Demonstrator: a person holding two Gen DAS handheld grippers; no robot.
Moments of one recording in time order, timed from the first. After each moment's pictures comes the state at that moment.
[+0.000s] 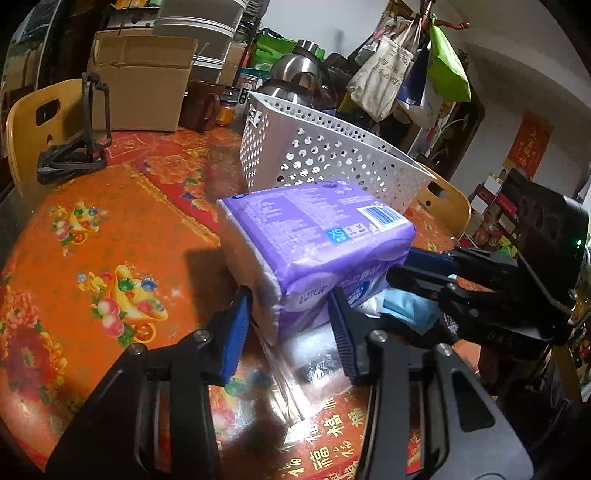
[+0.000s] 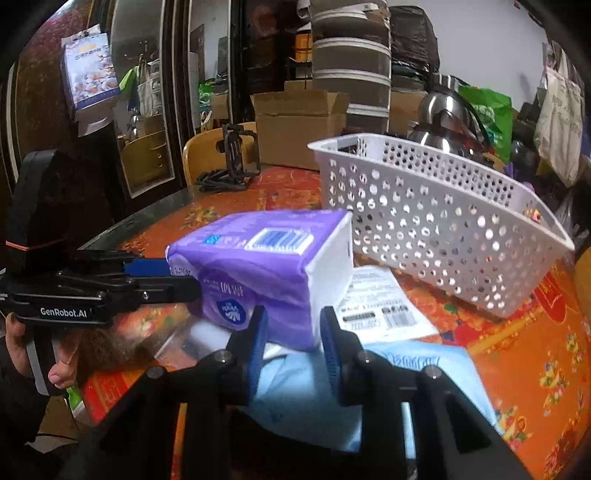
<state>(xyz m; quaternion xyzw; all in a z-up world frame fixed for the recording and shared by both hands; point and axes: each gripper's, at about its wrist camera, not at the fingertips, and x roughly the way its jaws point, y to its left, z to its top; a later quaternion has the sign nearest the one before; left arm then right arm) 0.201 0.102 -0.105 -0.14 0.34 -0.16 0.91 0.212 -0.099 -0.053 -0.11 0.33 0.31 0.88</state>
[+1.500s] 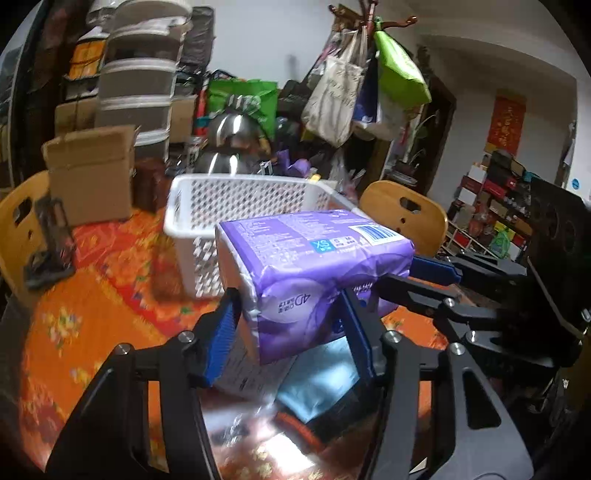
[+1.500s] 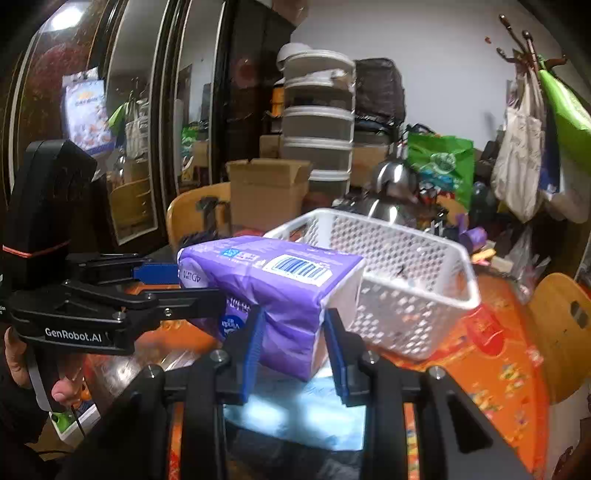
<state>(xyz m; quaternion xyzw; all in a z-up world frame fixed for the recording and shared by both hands) 0.205 0.006 0.023 -0.06 0.28 -0.19 0.94 0.182 -0.156 0.035 -0.10 0.24 0.27 0.93</state>
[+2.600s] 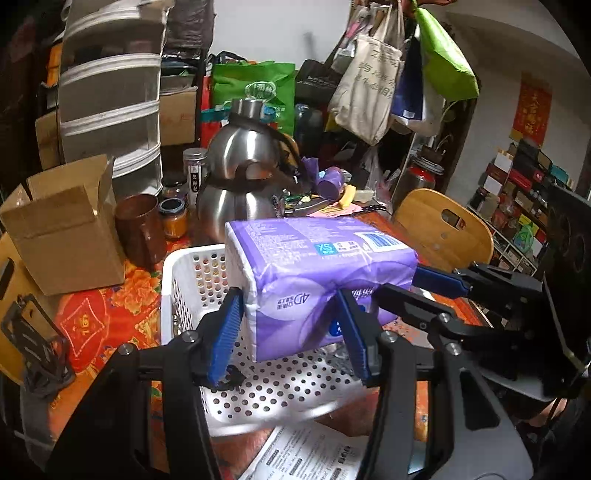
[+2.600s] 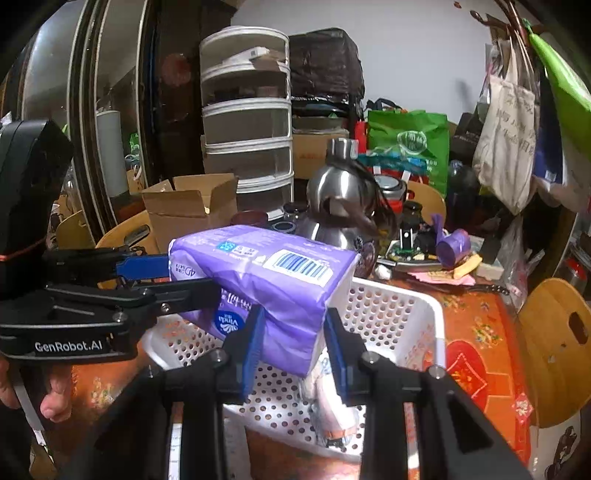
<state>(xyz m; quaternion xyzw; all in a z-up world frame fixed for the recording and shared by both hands) 0.439 -0.004 0.069 -0.04 0.34 -0.16 0.93 0.385 -0.165 0.078 -0.06 0.29 0.21 0.93</state>
